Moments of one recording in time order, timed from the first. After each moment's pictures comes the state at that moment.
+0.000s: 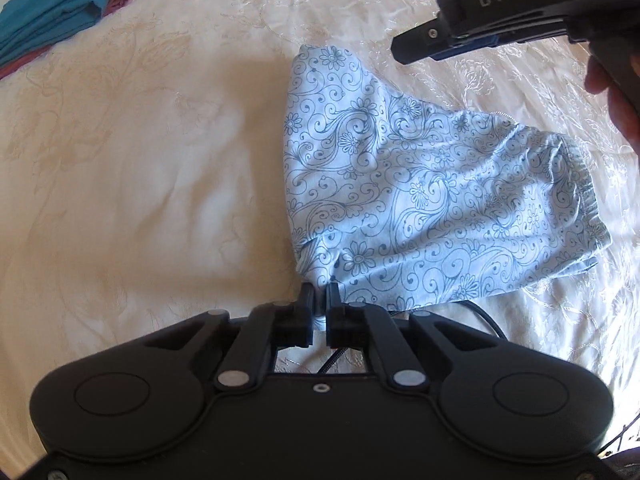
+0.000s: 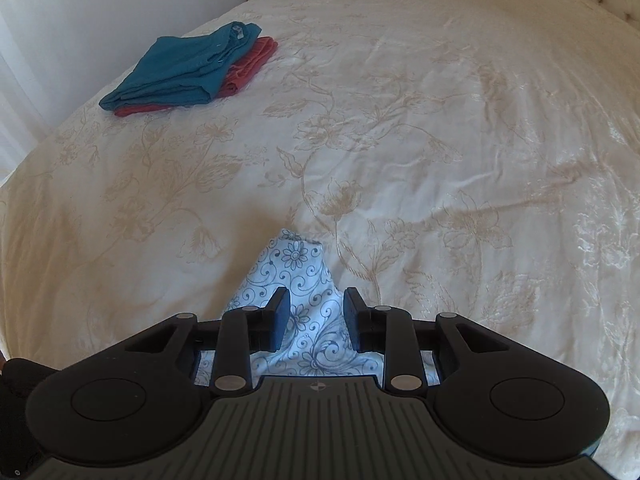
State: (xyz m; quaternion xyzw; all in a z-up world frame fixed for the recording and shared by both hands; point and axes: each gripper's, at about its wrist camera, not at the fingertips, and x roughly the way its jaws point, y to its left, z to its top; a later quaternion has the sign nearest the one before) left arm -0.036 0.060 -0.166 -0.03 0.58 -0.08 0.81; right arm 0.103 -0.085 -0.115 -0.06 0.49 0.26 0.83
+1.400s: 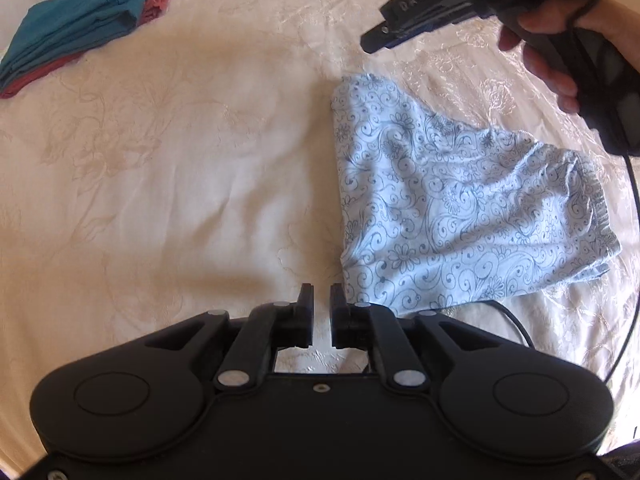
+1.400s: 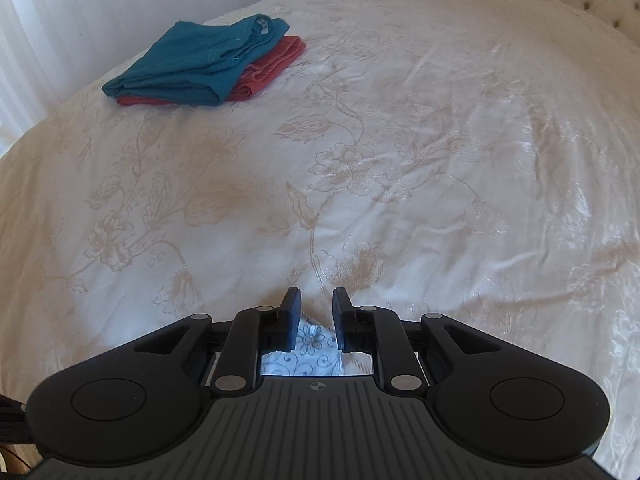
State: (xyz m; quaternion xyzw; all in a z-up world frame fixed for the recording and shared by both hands) left arm -0.034 0.085 -0.151 -0.02 0.56 -0.06 0.83; right arm 0.151 -0.059 -0.126 -0.08 0.48 0.29 0.83
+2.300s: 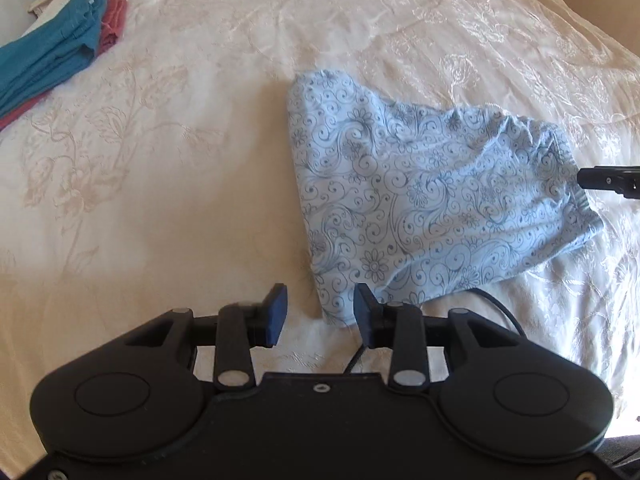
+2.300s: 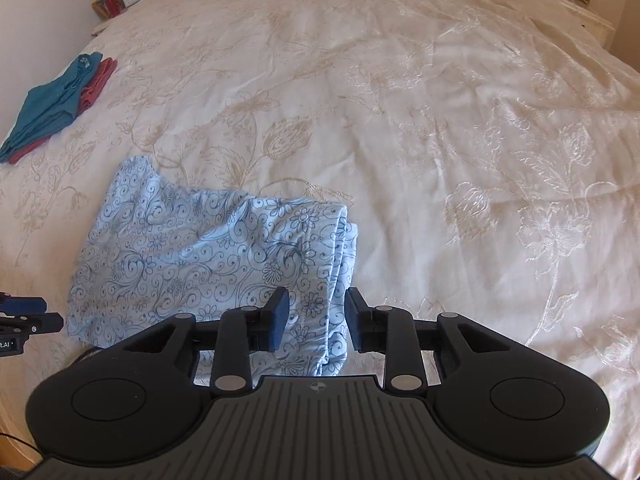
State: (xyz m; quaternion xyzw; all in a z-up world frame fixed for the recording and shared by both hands) left arm -0.027 0.062 -0.138 0.04 0.57 -0.10 0.82; right arm 0.001 -0.246 -0.137 0.05 0.52 0.06 0.85
